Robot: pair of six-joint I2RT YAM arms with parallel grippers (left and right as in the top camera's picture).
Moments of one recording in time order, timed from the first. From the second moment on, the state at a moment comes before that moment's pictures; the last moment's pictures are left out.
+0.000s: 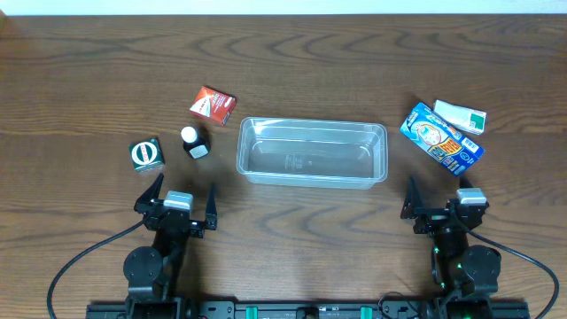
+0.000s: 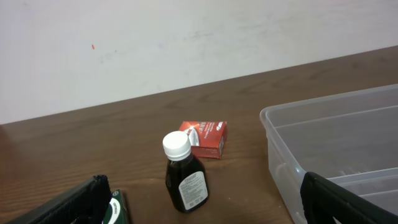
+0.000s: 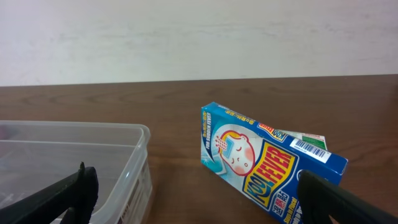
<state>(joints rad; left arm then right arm) 0.00 0.01 0.02 -0.10 0.16 0.15 0.05 0.02 0.01 -0.07 0.00 0.10</state>
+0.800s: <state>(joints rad) 0.00 0.01 0.02 -0.10 0.16 0.15 0.05 0.02 0.01 0.01 0.01 0.10</state>
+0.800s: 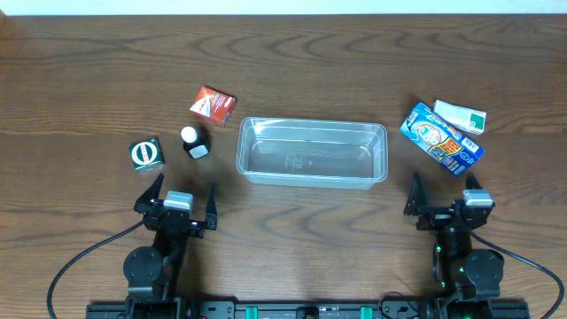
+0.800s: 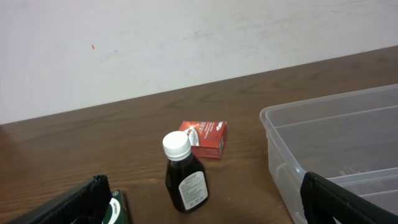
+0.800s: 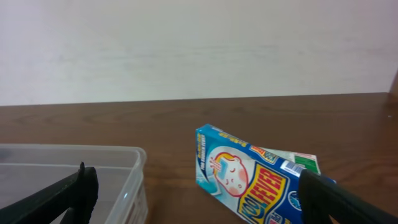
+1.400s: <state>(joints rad) 0.00 0.01 0.02 -0.10 0.16 0.15 0.04 0.49 0.33 -0.15 -0.08 0.10</state>
